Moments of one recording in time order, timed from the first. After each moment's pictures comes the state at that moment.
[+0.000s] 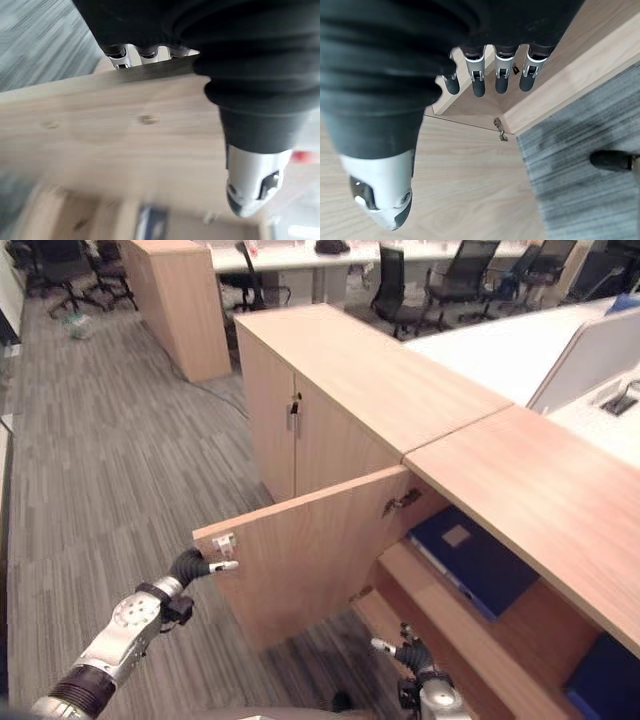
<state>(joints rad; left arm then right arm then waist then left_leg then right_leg) -0.04 0.55 -0.31 0.33 -0.39 -0.16 -0.23 -0.02 -0.26 0.11 0.77 0.17 -0.05 -0.03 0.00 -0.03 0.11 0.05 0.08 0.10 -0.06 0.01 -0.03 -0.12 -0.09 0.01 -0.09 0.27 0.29</state>
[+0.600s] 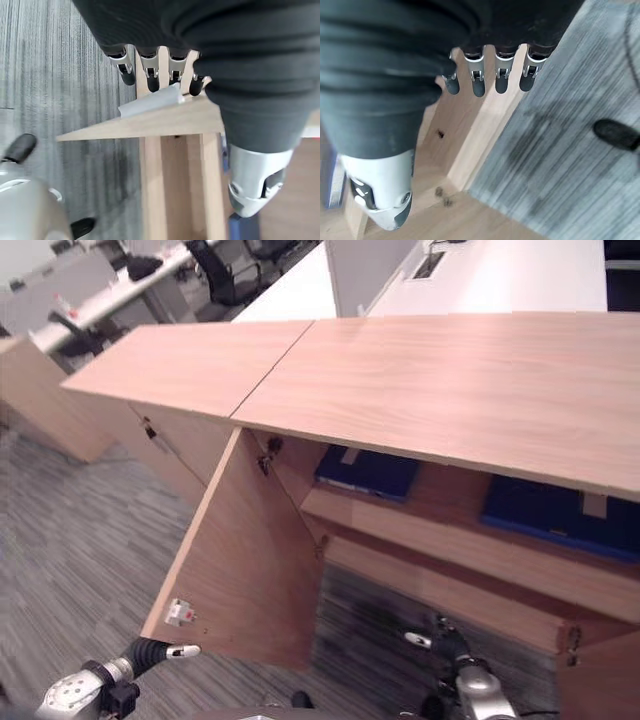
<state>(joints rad) 0.34 0.67 -0.27 0.24 -0.45 -0.05 -0.42 0.07 -0.49 0.10 0.84 0.18 -0.03 -0.03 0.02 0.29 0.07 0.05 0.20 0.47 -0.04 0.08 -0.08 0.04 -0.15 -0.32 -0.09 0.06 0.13</state>
